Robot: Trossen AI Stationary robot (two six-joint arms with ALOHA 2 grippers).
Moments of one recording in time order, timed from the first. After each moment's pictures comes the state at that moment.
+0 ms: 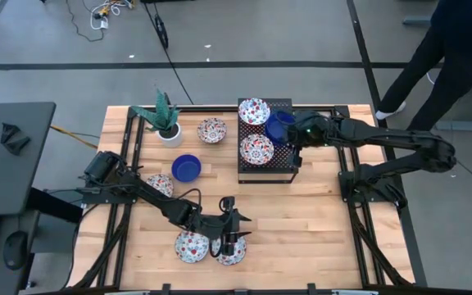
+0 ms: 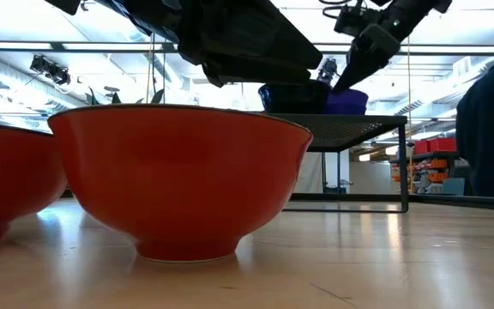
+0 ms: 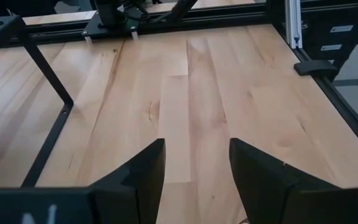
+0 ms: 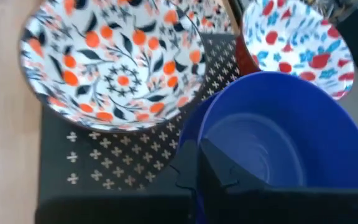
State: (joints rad) left arm -0.46 1.86 1.06 0.35 -0.44 -0.15; right arm -0.26 1.16 0.98 -0.61 0.11 -0.22
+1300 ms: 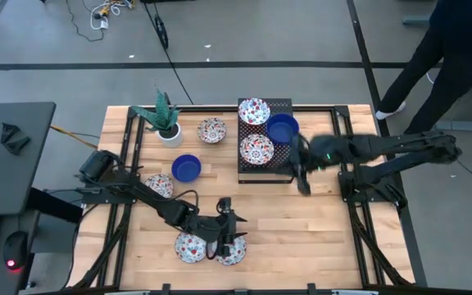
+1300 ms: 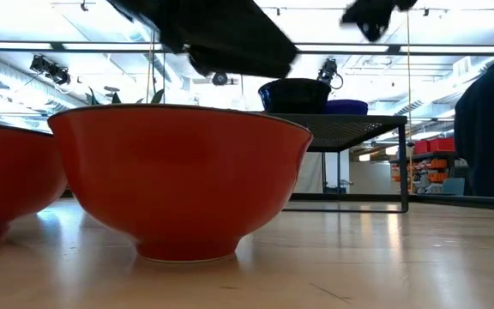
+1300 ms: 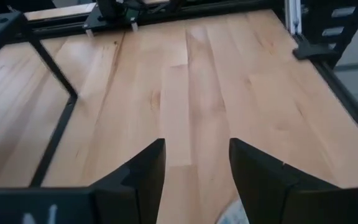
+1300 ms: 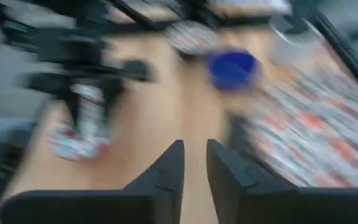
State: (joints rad) left arm -0.50 1.81 1.06 0.24 -0.47 -0.15; right arm 0.10 1.05 0.96 -0.46 0.01 0.10
